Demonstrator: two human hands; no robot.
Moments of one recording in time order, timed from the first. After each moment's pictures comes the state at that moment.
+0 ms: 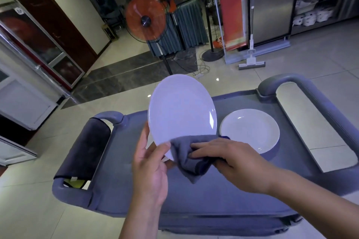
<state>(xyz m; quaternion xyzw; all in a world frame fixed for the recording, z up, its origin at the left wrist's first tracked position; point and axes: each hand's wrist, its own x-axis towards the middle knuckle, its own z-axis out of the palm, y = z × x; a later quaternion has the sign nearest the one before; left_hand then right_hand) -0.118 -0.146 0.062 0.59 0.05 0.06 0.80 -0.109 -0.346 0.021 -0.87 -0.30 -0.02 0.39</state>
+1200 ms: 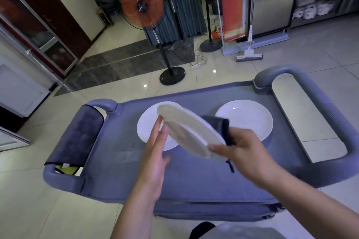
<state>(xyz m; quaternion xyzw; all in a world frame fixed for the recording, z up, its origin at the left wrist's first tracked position) -0.119 -0.145 0.033 0.70 0.12 -0.05 0.71 -0.122 -0.353 0.008 -0.71 -0.04 0.04 0.71</state>
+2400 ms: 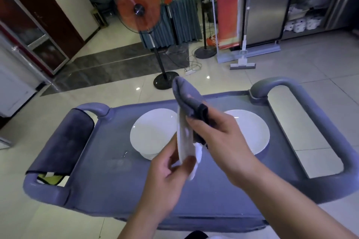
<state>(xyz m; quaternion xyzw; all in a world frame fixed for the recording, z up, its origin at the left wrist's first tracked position) -0.124 -0.166 0.041 0.74 -0.11 -0.04 0.66 -0.096 -0.312 0.073 -0.65 -0.06 0.00 0.76</state>
